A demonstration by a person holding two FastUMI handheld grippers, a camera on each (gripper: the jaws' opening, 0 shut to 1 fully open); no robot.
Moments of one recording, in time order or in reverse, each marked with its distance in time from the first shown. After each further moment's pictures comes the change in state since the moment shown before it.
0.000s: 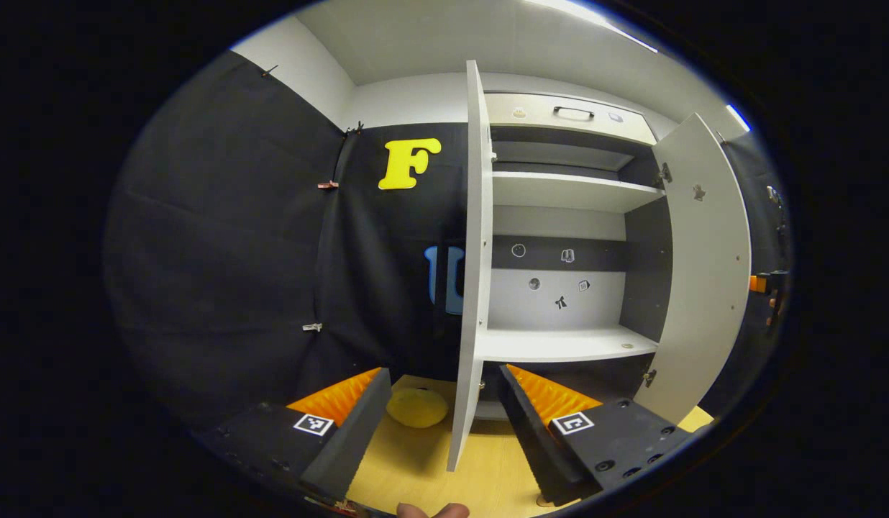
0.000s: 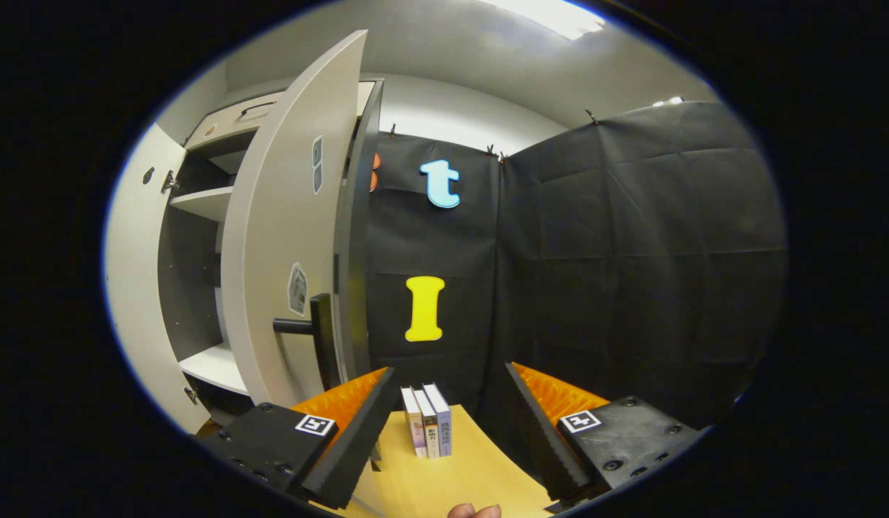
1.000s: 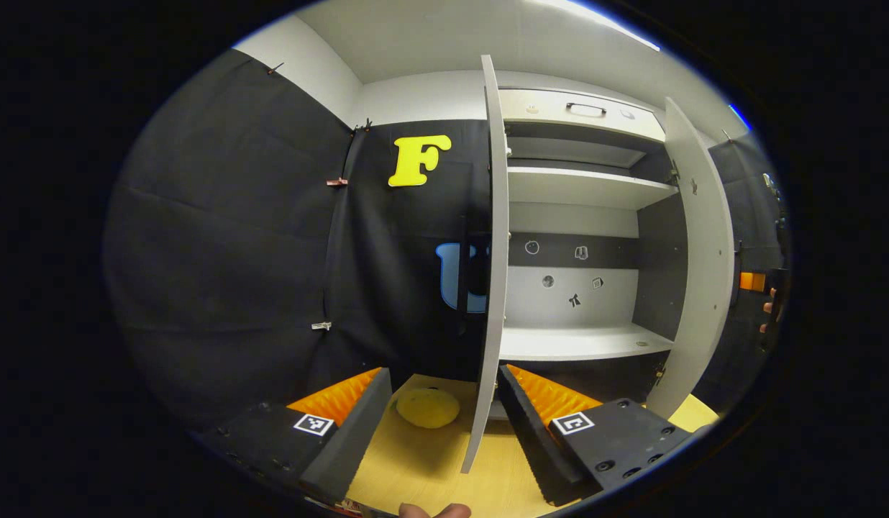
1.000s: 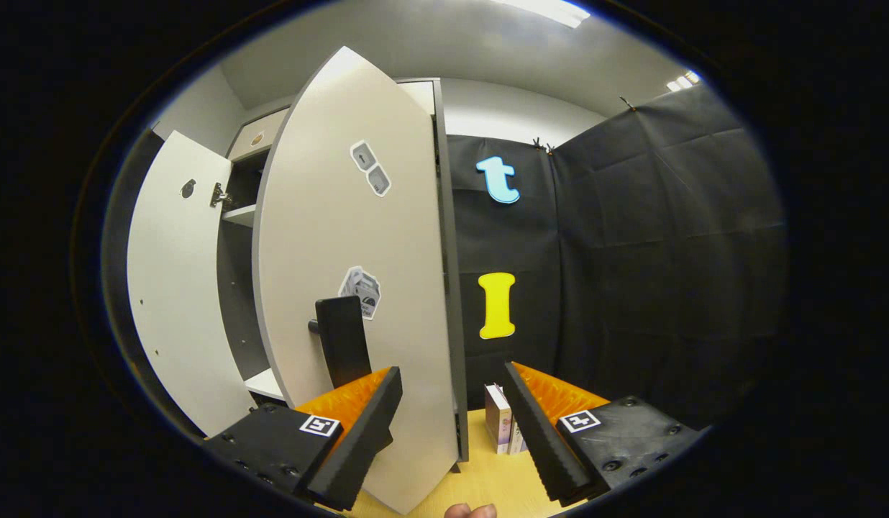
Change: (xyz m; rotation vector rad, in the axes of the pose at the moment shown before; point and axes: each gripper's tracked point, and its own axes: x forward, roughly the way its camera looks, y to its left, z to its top) left arm 0.012 0.021 -0.004 -0.002 0.007 0.024; right arm -0.022 0.138 -0.009 0.090 0.011 0.222
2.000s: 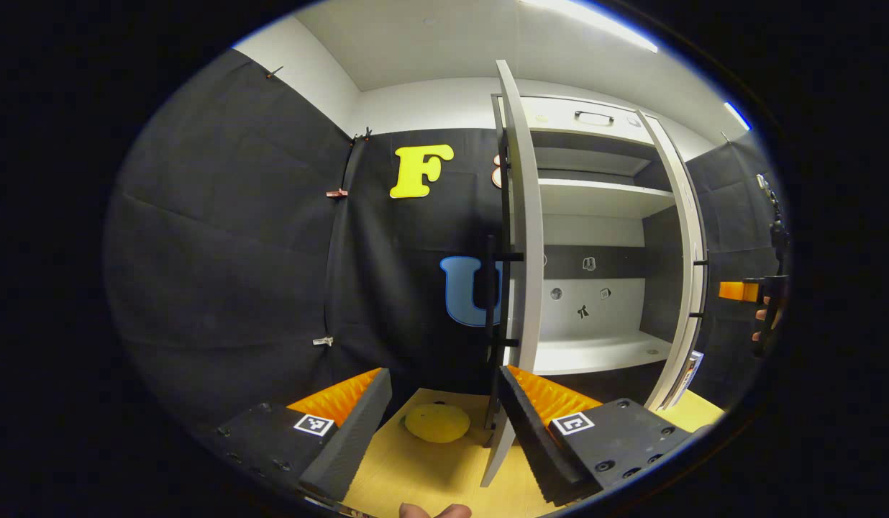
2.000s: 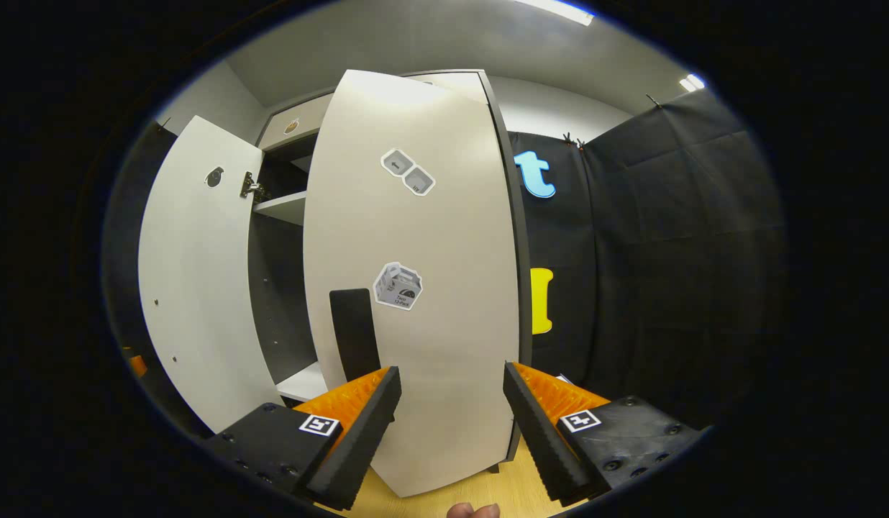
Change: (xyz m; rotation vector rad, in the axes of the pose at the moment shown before) left arm 0.029 0.038 0.027 0.019 -0.053 -0.014; right arm 0.002 0.064 -0.010 0.007 0.013 0.084
